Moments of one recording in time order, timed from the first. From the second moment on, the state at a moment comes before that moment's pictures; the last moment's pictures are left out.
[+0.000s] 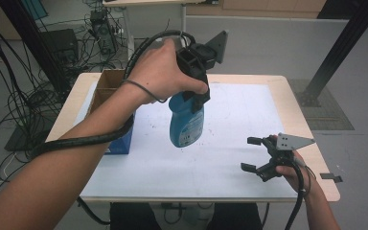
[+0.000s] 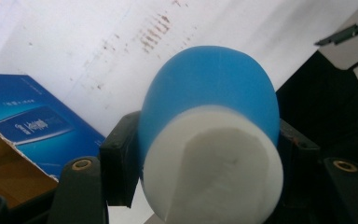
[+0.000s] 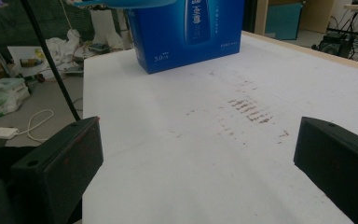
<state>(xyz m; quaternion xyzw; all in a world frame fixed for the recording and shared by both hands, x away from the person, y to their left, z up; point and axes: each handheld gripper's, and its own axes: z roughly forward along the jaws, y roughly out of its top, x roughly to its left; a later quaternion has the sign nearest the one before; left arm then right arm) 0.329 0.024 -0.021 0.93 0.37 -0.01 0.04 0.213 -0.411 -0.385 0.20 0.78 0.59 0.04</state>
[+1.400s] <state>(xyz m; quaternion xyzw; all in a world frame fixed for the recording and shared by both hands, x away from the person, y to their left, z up) 0.402 0.091 0.003 0.85 0.53 -0.01 0.03 0.202 -0.419 -0.384 0.21 0.77 0.60 0.06</state>
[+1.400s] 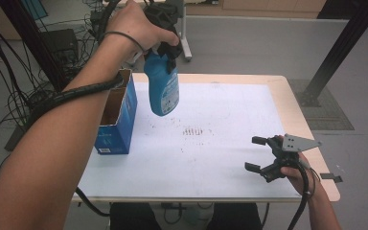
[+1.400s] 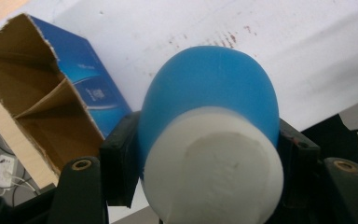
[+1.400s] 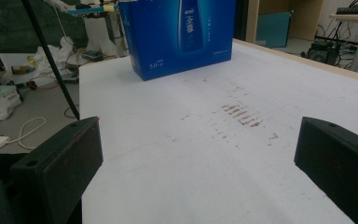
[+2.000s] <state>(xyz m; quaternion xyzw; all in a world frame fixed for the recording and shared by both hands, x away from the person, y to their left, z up) 0.422 0.146 0.006 0.79 0.62 0.00 0.03 0.202 -0.423 -0.386 0.22 0.77 0.60 0.06</state>
